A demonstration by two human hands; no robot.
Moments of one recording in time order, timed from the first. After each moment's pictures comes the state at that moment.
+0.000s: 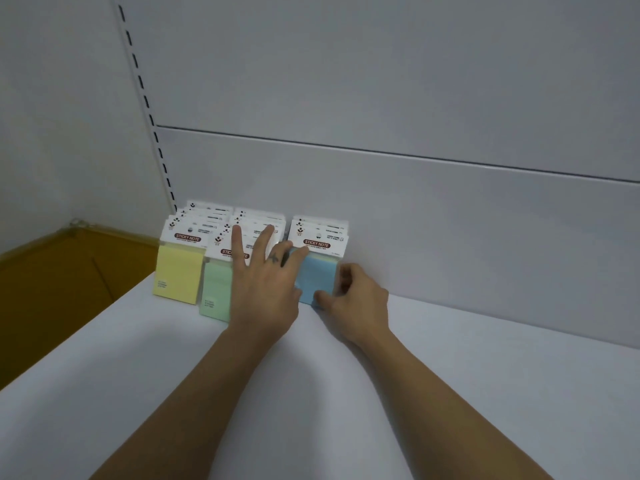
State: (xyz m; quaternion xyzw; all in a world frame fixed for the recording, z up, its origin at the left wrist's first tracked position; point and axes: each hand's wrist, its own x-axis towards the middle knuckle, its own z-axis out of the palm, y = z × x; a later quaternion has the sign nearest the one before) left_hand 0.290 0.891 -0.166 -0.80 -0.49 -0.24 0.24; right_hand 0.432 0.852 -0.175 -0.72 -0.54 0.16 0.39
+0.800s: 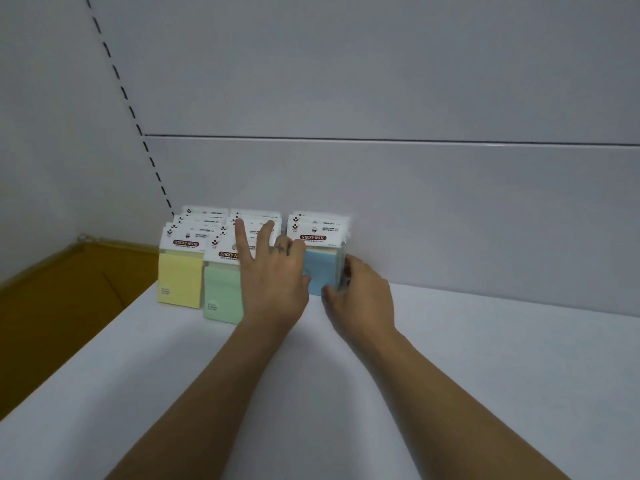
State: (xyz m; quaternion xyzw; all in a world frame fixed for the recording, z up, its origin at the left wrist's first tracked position) left_hand 0.308 0.890 -0.154 -0.78 -0.53 -0.20 0.25; right_hand 0.428 0.850 -0.187 -0.74 -0.54 0.07 0.39
